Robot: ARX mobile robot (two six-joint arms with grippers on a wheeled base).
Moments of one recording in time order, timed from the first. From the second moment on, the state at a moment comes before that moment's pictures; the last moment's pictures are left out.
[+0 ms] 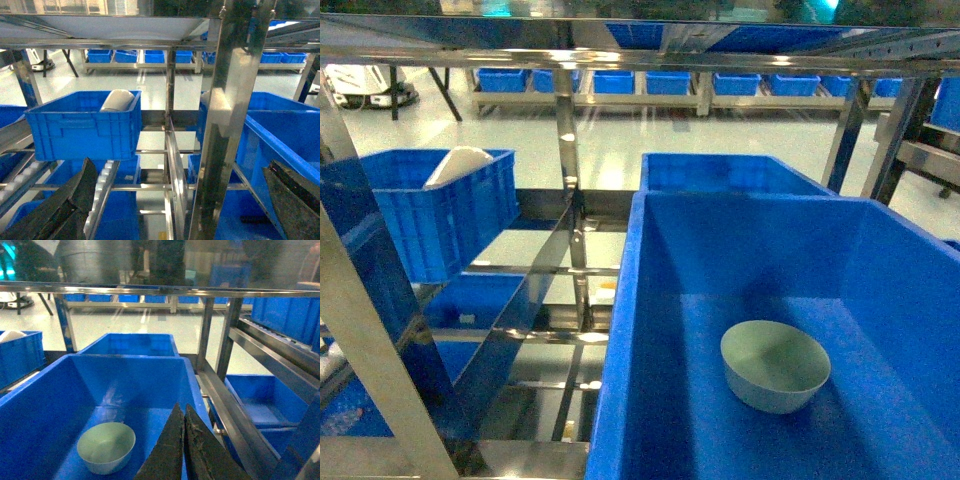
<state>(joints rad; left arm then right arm) 0.00 0.01 0.01 0.00 0.00 0.00 -0.01 0.40 0.06 0.34 0.01 0.01</state>
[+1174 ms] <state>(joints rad) 0.00 0.01 0.01 0.00 0.00 0.00 0.00 0.00 0.01 0.00 0.00 0.01</state>
